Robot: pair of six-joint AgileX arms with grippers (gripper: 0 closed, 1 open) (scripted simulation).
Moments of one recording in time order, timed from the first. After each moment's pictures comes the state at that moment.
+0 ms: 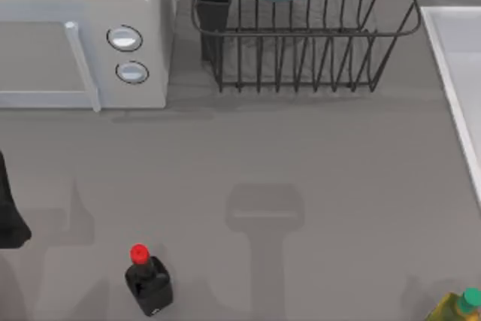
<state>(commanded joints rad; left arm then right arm) 0.00 0.00 0.00 0.00 0.00 0.00 -0.48 1.20 0.74 -0.89 0.02 -1.66</state>
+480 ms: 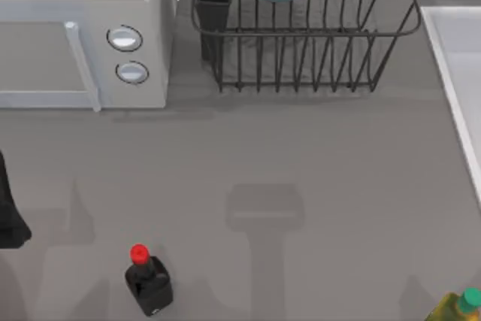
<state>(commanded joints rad) 0.00 0.00 0.00 0.00 0.00 0.00 -0.57 1.42 0.90 -1.05 0.01 -1.98</state>
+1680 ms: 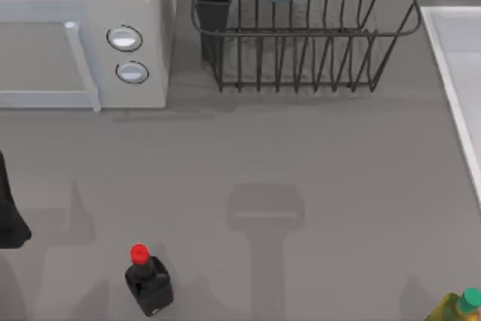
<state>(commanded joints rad) 0.00 0.00 0.00 0.00 0.00 0.00 -0.57 1.64 0.65 -0.58 0.01 -1.98</state>
